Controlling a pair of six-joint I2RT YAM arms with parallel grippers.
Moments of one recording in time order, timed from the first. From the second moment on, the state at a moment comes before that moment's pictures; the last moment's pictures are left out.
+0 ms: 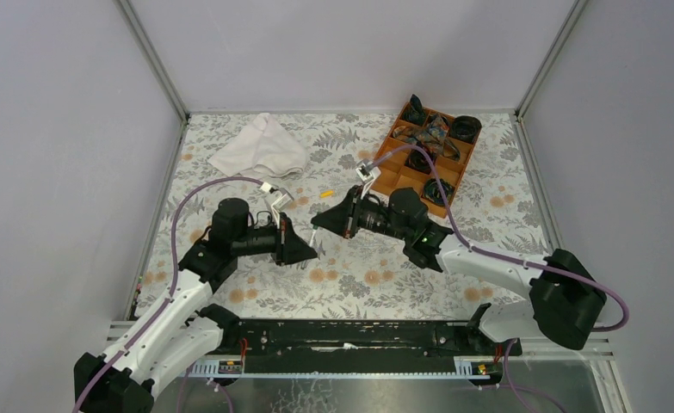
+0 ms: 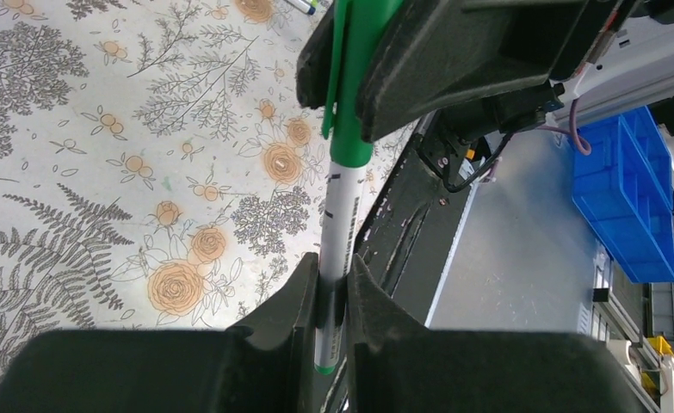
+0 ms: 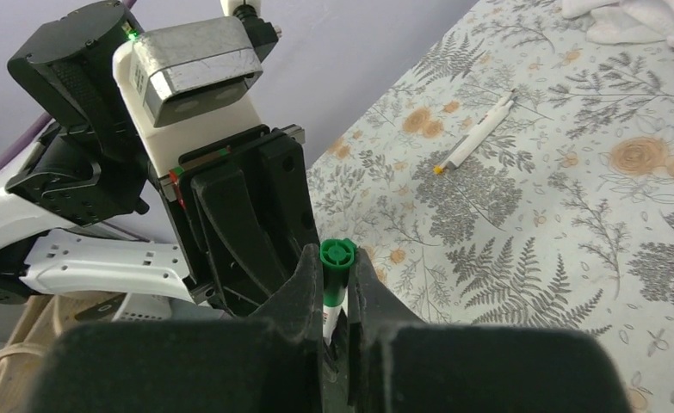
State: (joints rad) left arm -0.42 0.79 0.59 -0.25 0.77 -0.35; right arm 0.88 1.36 0.74 0.60 -0.37 0.71
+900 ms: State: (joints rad) left arm -0.36 0.79 0.73 -0.24 -0.12 -0.38; right arm 0.63 1.61 1.23 -0.78 0.40 0.09
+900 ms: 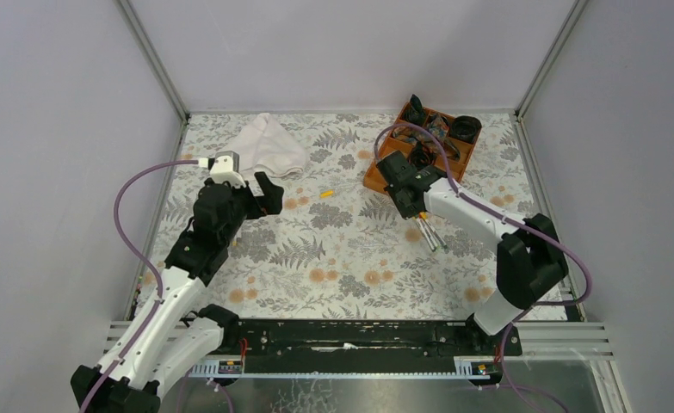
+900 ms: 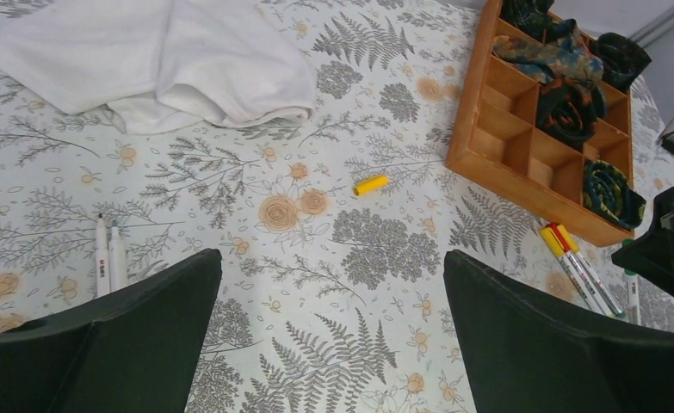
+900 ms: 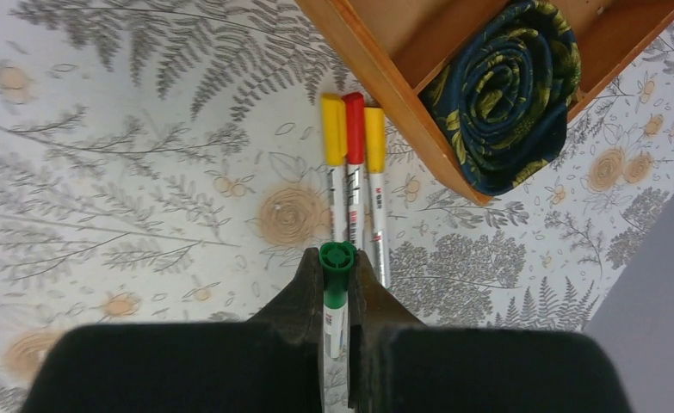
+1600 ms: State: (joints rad) left arm -0.36 0.79 0.73 -0.25 -0.17 -0.38; right arm 0.59 1.89 1.37 -0.75 0.35 -0.02
